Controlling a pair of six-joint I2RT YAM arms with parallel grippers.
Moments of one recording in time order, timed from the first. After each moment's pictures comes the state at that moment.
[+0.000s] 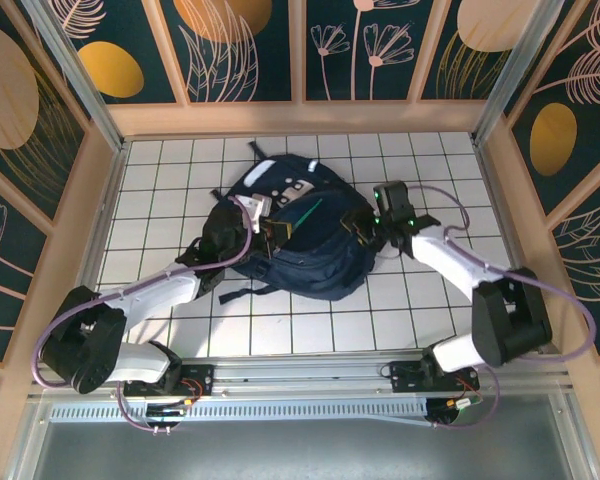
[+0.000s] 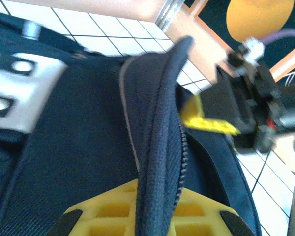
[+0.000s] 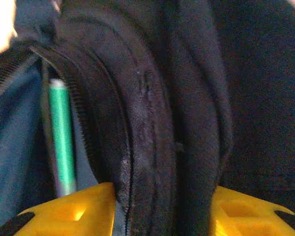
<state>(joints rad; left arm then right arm) -0.62 1.34 0.64 0.40 0.32 -0.48 0.40 1.48 0.95 -0.28 -0.28 1.02</state>
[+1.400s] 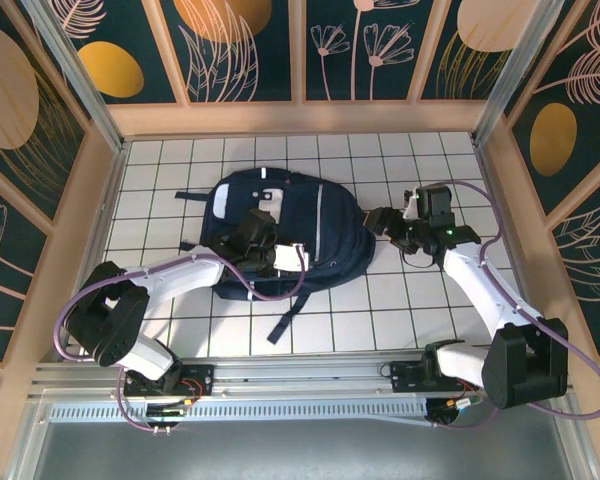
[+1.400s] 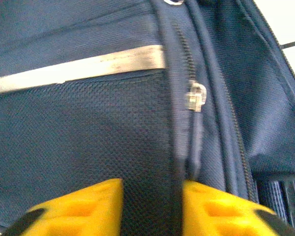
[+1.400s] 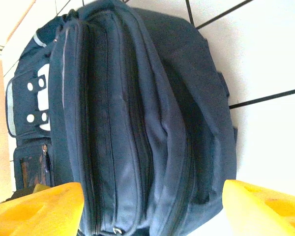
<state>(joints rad) -0.70 1.53 0.84 -0.13 0.24 0.96 0.21 1.19 0.83 -0.47 -0.39 0.64</state>
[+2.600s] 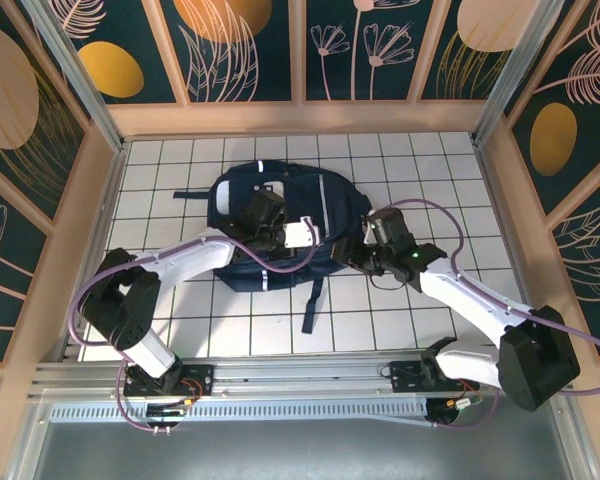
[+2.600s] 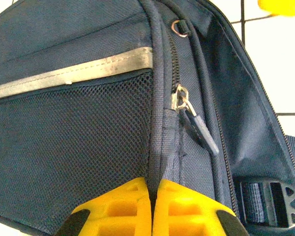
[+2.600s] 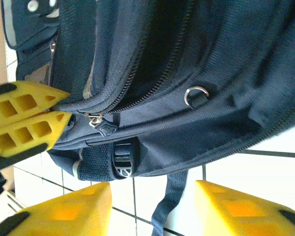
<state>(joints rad) -0.69 1.62 1.04 -0.22 0.28 0.74 0.57 1.18 0.71 -0.34 -0.30 0.78</state>
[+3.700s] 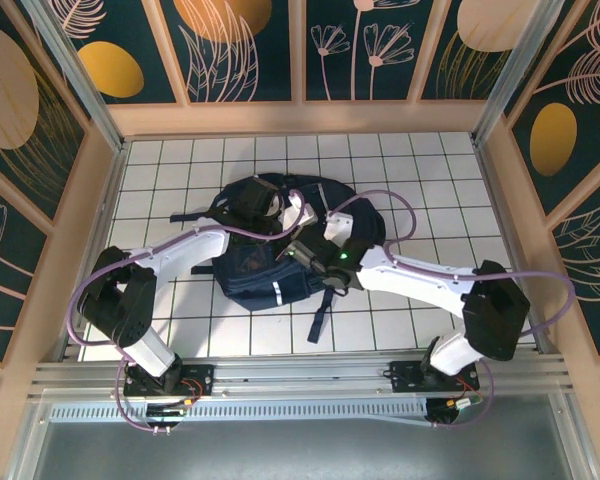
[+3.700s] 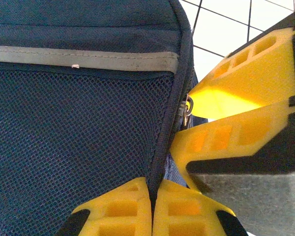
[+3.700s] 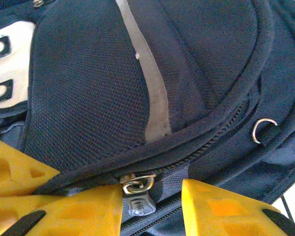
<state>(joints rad) -0.63 1.64 1.12 -0.33 0.60 0.30 1.04 1.54 1.12 -0.70 0.64 1.12</state>
